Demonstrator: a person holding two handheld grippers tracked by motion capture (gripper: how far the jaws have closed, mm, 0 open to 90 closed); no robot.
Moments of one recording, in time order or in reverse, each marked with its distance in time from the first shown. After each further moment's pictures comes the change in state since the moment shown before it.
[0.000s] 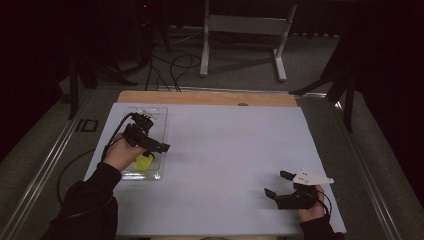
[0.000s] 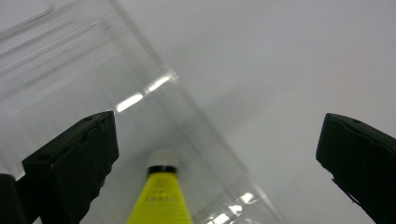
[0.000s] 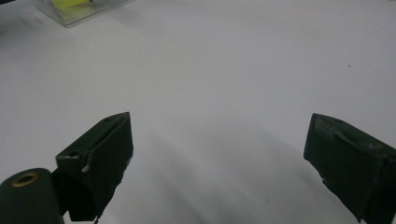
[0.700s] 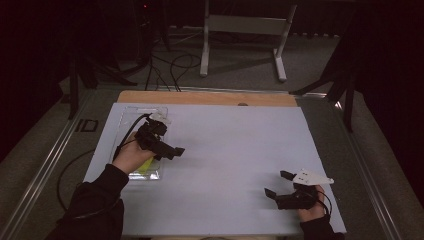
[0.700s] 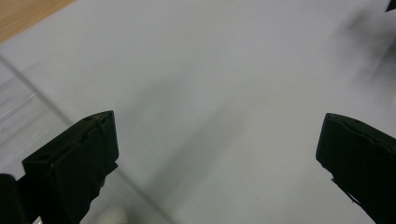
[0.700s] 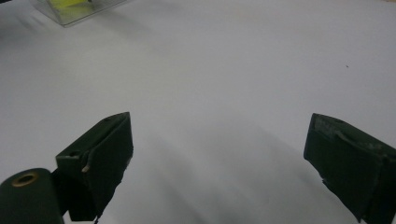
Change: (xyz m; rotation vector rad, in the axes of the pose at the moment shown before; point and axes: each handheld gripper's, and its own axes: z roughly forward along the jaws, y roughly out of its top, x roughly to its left) left arm -0.042 0.013 0.000 -0.132 -0.125 0.185; right arm 0.000 0.000 0.000 0.000 -0.008 -0.004
